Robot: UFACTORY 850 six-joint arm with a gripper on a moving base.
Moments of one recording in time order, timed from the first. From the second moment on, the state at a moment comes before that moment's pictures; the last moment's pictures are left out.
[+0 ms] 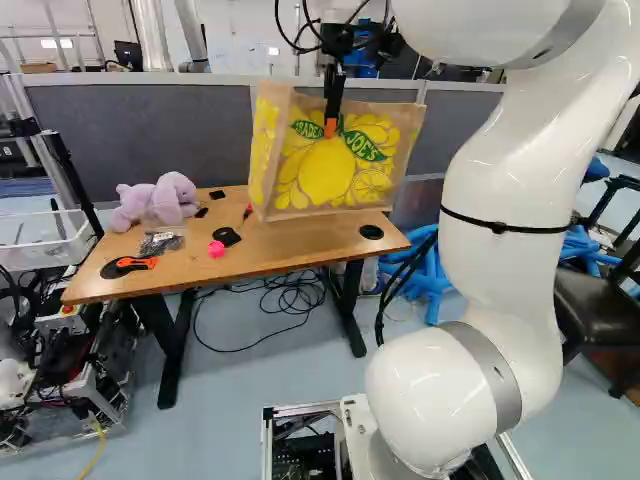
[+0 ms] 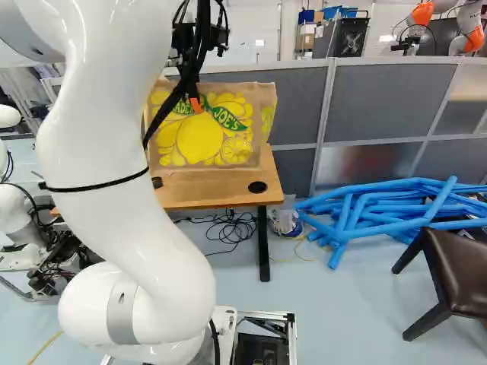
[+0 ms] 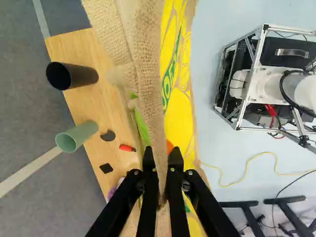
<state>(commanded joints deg) 8.4 -14.4 -98.6 -0.8 -80.3 100.0</state>
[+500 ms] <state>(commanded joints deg) 8.4 -17.2 -97.0 -1.8 -80.2 109.0</state>
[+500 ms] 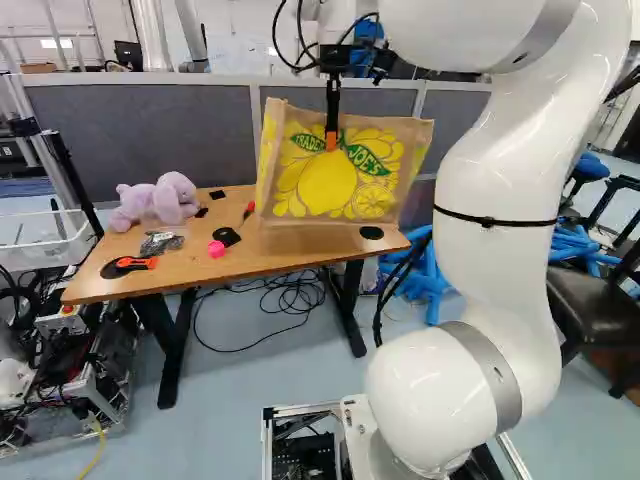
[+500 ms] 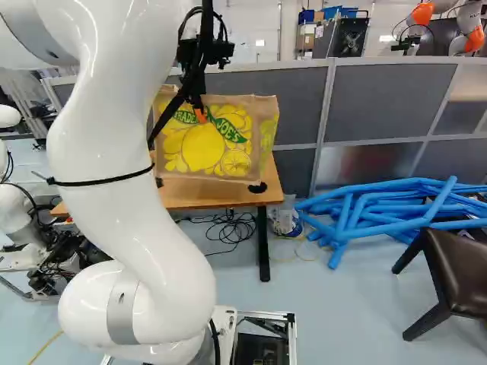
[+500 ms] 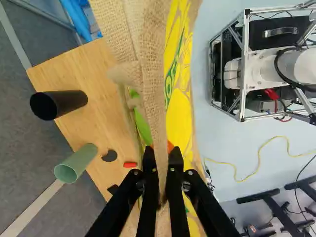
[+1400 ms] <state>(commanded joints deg) 8.2 -25.5 -98.3 -1.8 -80.2 109.1</state>
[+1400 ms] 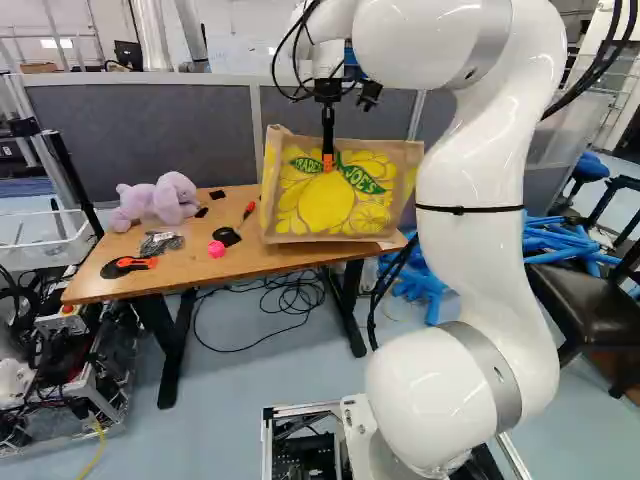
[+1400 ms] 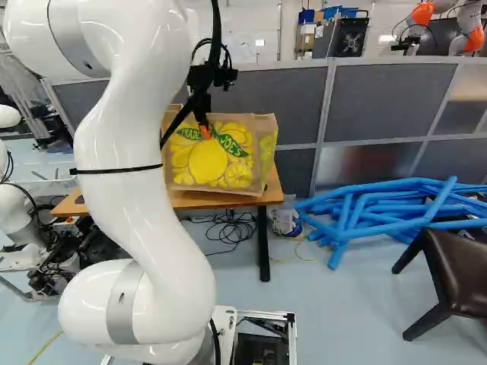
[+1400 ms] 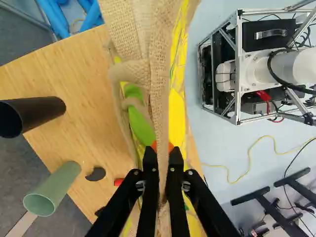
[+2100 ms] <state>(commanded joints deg) 8.0 -31.7 -99.5 -1.8 -80.2 109.1</state>
